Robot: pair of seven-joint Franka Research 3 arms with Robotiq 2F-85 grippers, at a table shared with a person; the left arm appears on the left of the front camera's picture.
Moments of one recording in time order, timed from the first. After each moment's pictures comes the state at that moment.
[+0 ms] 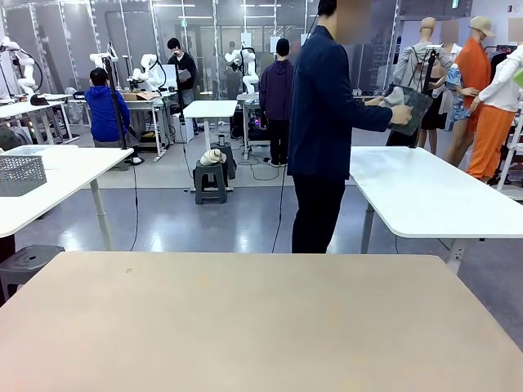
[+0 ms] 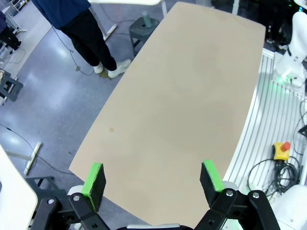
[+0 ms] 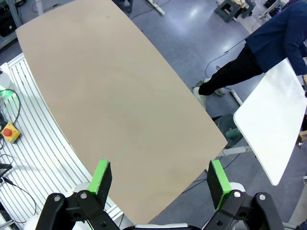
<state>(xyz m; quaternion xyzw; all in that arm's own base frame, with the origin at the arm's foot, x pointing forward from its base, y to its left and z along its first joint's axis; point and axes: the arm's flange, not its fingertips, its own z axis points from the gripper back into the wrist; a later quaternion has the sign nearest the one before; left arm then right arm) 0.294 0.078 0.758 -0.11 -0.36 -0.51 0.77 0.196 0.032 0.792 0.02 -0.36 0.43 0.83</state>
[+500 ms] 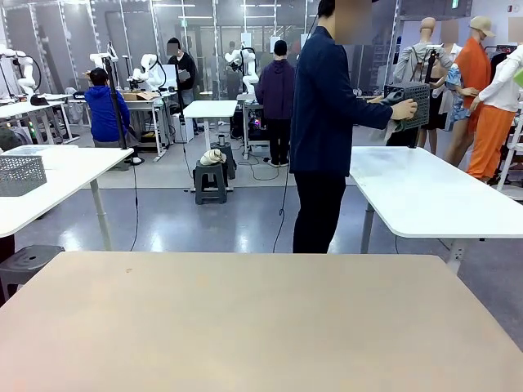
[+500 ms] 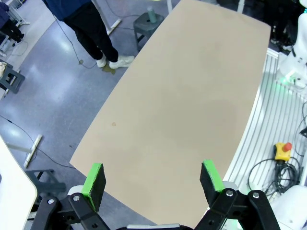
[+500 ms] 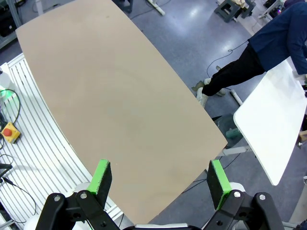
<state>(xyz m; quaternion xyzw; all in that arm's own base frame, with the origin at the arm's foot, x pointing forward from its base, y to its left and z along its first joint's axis) 0.297 0.080 0.758 -0.10 -0.36 -0.50 0.79 0.196 0.032 0.792 0.02 -0.36 0.43 0.83</state>
